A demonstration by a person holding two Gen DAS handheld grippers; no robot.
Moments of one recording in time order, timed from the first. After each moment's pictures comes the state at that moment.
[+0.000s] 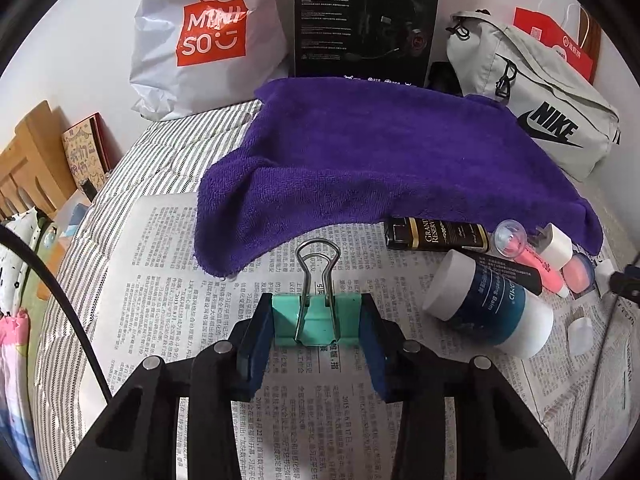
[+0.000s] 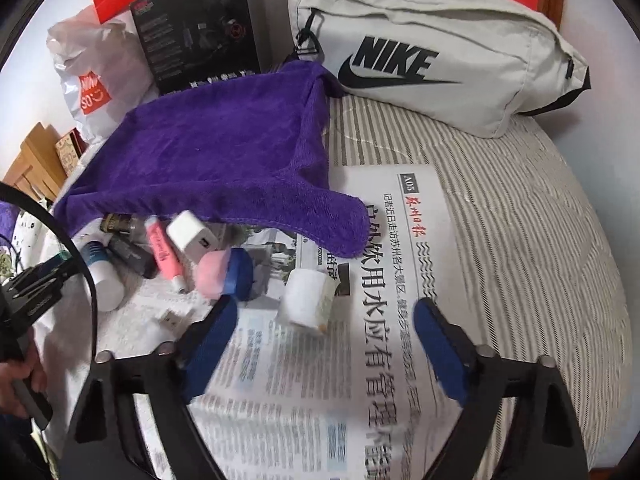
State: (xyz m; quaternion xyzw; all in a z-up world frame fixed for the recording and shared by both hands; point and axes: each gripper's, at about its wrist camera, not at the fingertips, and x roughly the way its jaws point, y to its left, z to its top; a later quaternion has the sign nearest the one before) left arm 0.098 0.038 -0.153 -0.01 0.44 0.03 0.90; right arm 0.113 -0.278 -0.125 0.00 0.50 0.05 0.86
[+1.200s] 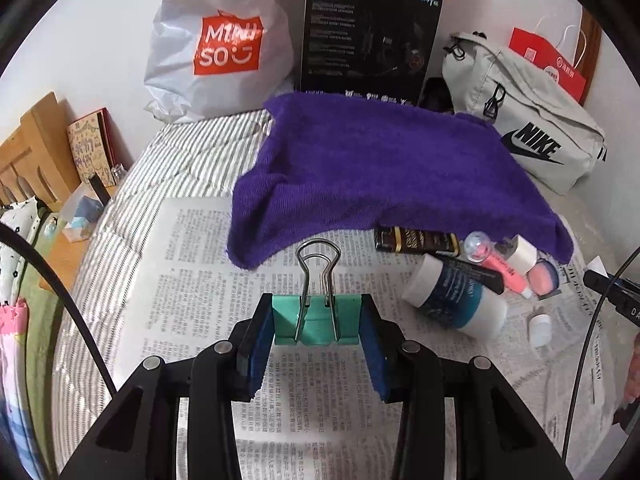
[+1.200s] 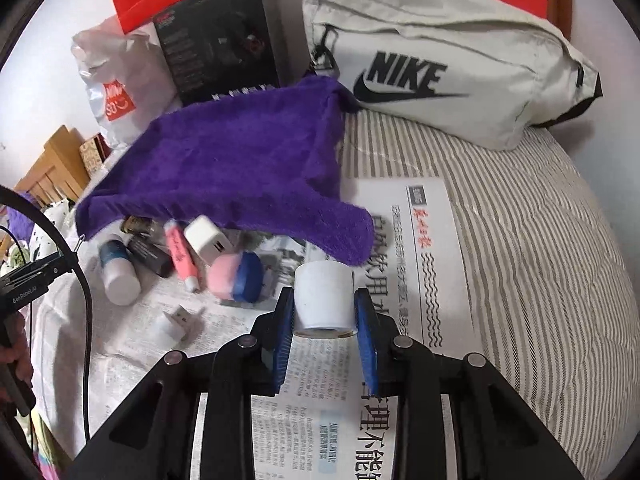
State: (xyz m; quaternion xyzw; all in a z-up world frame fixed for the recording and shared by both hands) left arm 0.075 0.045 -0.118 -0.03 0.44 0.02 0.90; right arm 0.100 -0.287 -0.118 0.01 0.47 0.09 0.88
